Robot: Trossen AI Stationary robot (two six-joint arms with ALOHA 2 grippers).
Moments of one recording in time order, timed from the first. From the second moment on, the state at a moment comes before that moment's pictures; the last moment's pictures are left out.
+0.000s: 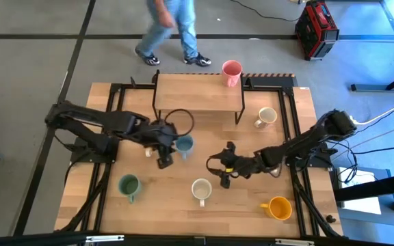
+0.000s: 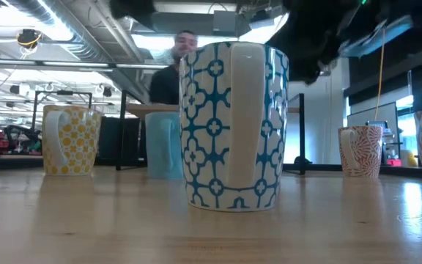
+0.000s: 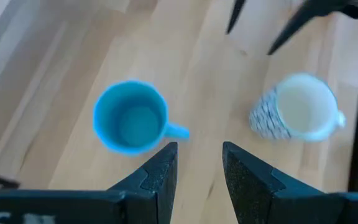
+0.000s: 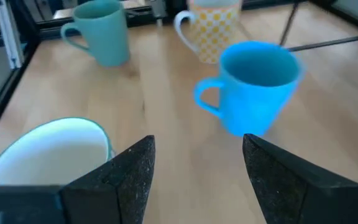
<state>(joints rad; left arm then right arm) -0.19 1.39 1.40 -0.99 -0.18 -0.49 0.38 1.55 0.75 0.29 0.45 0.35</state>
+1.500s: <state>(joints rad) -0.35 0.94 1.07 -1.02 -0.32 -0.59 0.24 2.09 1.27 0.16 0.46 0.61</state>
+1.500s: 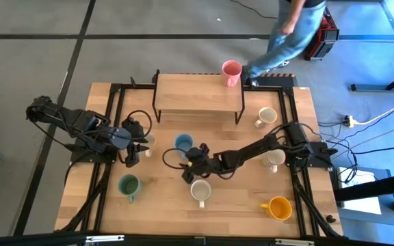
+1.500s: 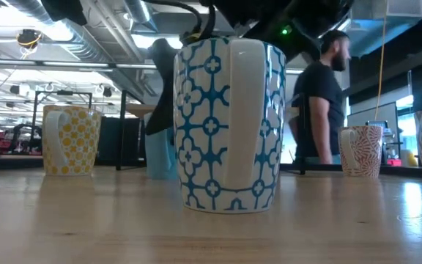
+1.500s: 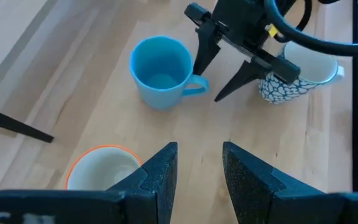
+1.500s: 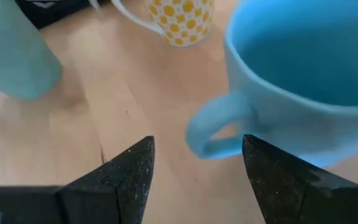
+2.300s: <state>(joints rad) -0.35 0.94 1.07 -1.01 -0.32 -0.60 0.19 2.12 1.27 0.20 0.55 0.52</state>
